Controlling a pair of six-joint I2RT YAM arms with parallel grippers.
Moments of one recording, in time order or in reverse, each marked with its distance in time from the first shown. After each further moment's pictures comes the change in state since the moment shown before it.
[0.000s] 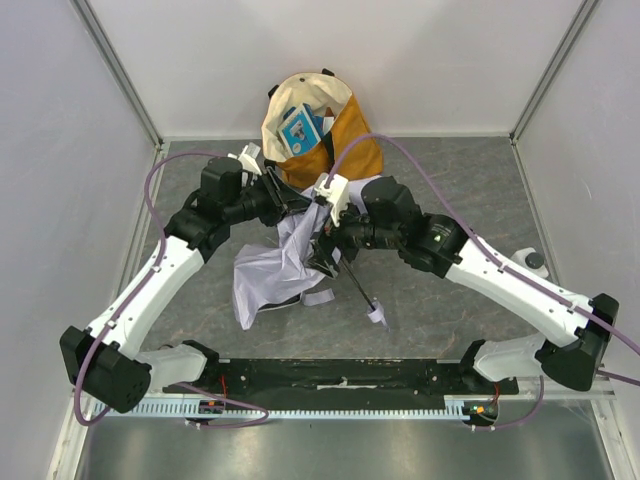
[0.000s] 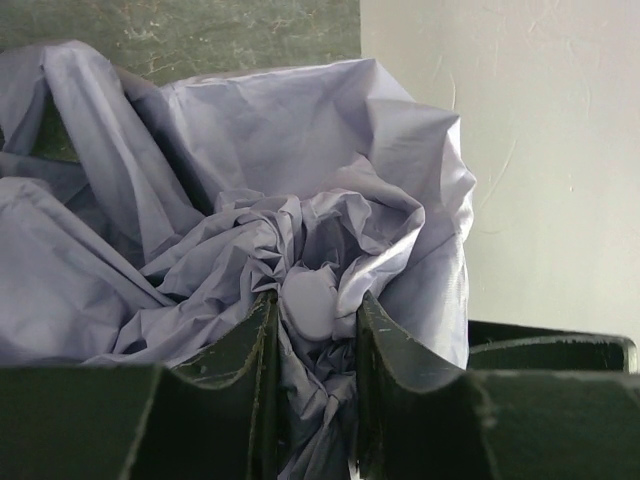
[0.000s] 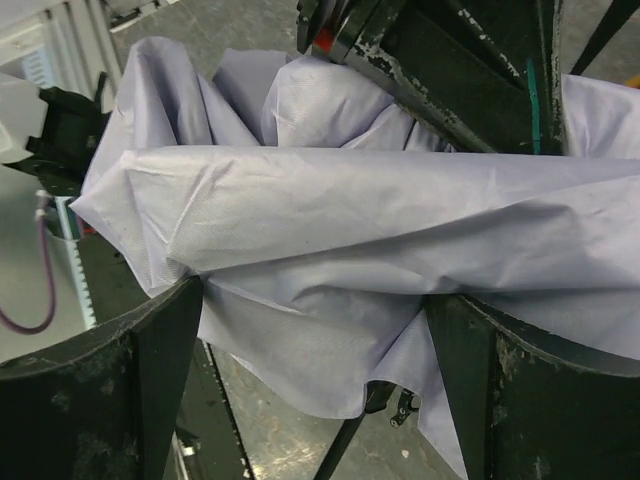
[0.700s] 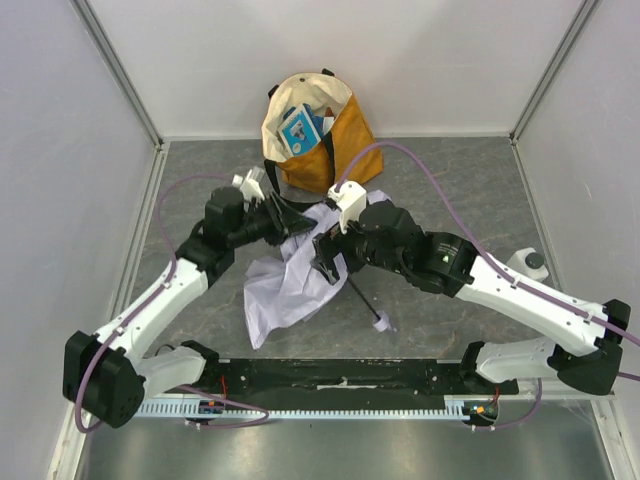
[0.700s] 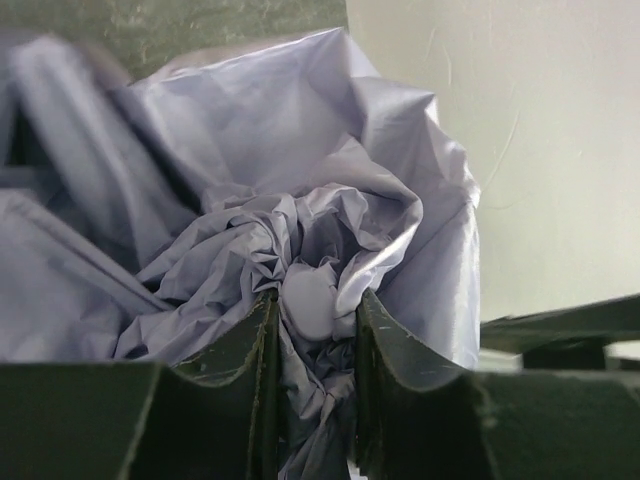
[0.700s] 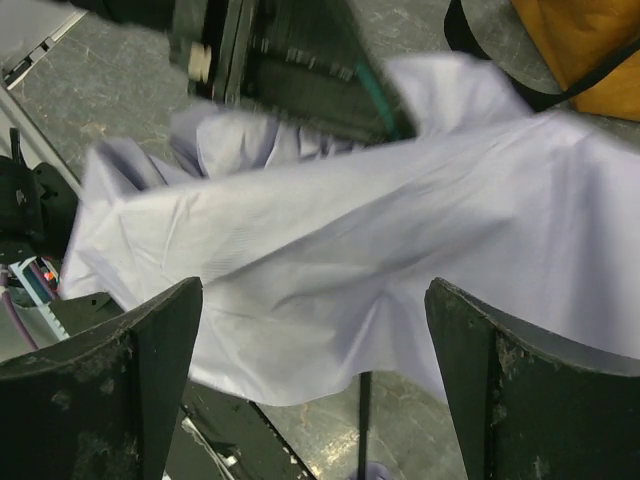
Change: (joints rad) left arm -0.001 -0.051 -0.207 0.214 0.027 0.012; right arm 0.153 -0.052 -0.019 -0.080 0.470 0.229
